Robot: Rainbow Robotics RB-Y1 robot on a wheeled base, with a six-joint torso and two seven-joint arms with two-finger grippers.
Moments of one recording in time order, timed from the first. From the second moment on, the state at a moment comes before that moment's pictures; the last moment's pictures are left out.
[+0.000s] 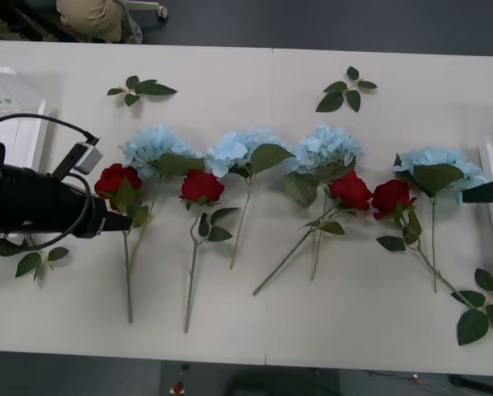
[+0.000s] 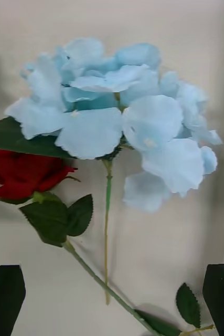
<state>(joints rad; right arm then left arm) -0.20 -0.81 -0.27 -1.60 -1.07 1.45 1.62 -0.19 0.74 -0.03 -1.82 1.10 1.32 -1.78</state>
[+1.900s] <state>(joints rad) -0.37 -0.76 0.09 -1.30 -0.86 1.07 1.59 -0.42 0.68 -0.32 -1.49 0.83 1.25 -1.75</state>
